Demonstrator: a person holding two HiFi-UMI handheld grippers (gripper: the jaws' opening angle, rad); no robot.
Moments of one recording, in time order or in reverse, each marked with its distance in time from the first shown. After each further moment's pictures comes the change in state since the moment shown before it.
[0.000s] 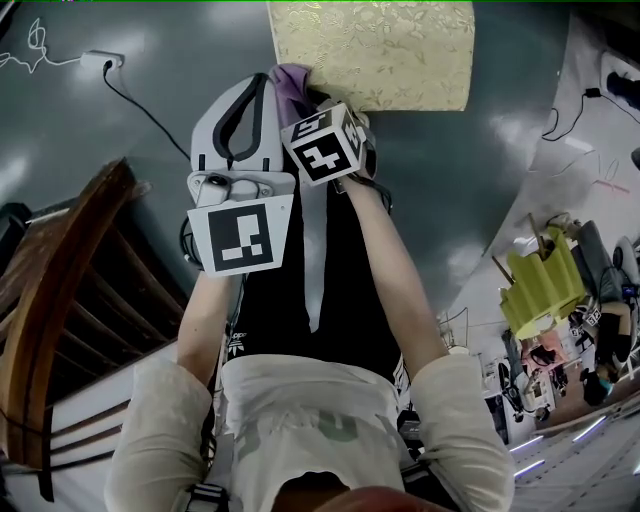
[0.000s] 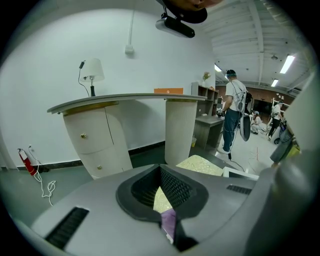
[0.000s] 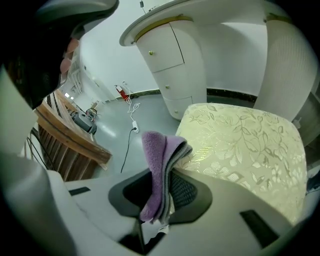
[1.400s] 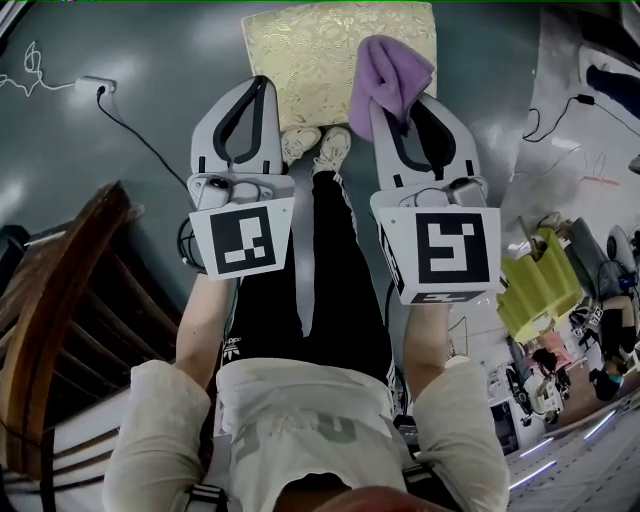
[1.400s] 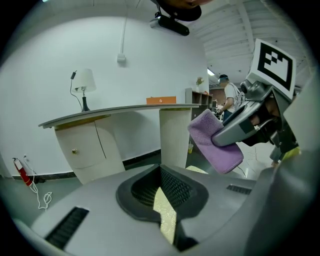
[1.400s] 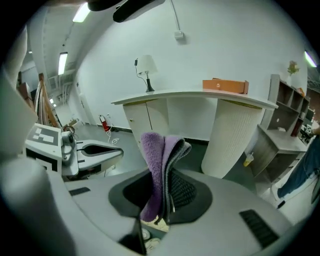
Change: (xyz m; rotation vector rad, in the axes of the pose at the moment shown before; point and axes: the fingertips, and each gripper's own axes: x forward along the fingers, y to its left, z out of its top) left arm 0.011 -0.033 0.041 0.070 -0.073 -0.035; right arm -0.260 -0.080 0.082 0.033 -0.404 -0.310
